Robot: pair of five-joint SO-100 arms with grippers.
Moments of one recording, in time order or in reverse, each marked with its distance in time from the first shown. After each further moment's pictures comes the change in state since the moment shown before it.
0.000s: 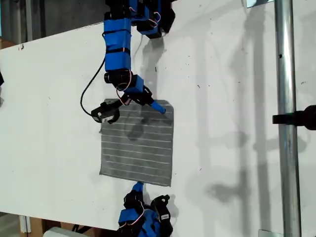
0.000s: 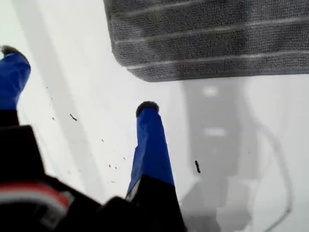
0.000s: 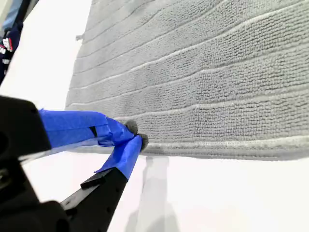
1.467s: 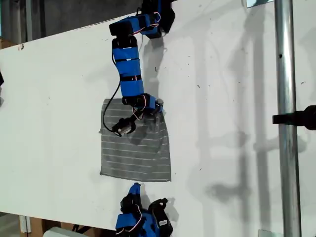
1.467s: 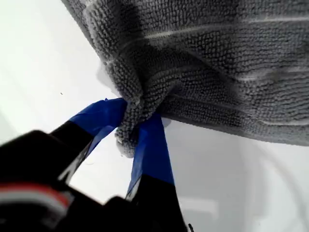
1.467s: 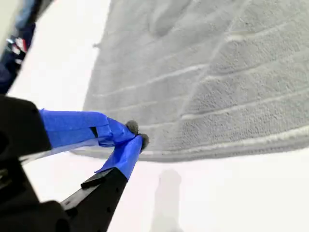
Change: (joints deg) arm 0 0.9 -1.7 -10.5 3.0 -1.6; arm 1 0.6 -26.2 -6.9 -12.2 -0.4
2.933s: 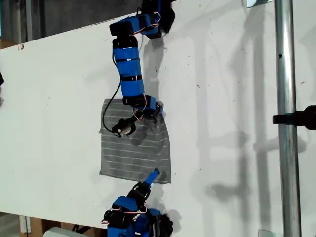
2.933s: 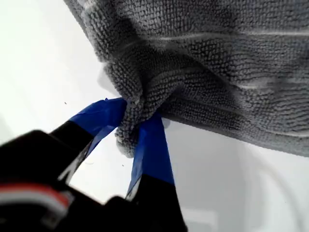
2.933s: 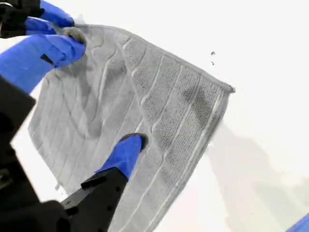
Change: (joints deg) arm 0 23.6 -65.1 -41.0 2.6 26.8; arm 1 -0.8 0.0 0.0 -2.6 -0.1
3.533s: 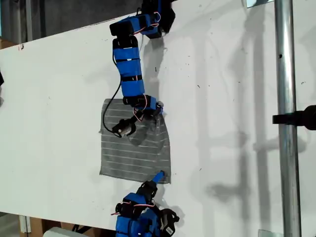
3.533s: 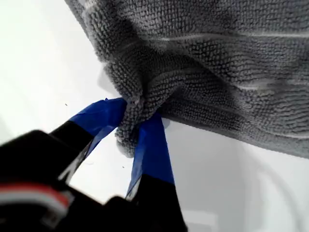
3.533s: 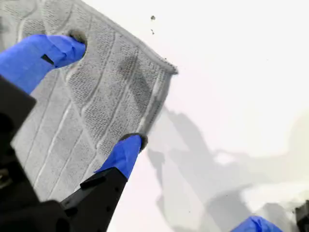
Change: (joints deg) arm 0 -0.1 -2.0 18.2 -12.0 -5.6; arm 1 -0.2 0.0 0.0 -0.5 0.0
